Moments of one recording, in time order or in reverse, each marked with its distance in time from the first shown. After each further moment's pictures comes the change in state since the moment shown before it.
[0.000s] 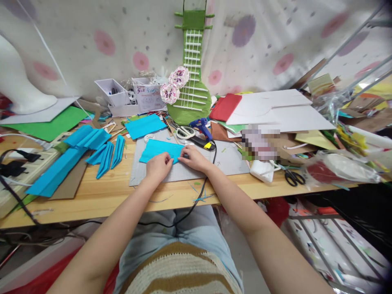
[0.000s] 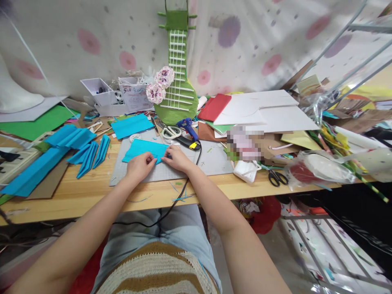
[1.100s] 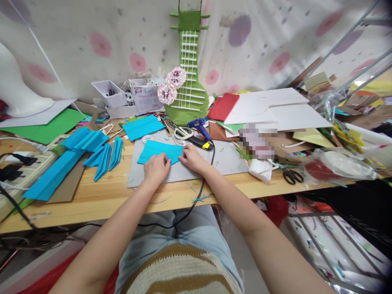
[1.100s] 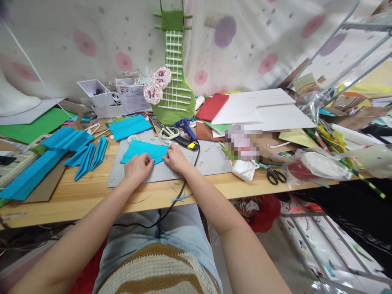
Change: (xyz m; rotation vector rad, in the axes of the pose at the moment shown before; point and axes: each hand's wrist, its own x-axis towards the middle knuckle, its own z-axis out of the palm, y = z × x) left_hand -0.003 0.002 0.002 0.152 0.059 0.002; right_hand 0.004 0.007 0.012 -0.162 0.086 0.065
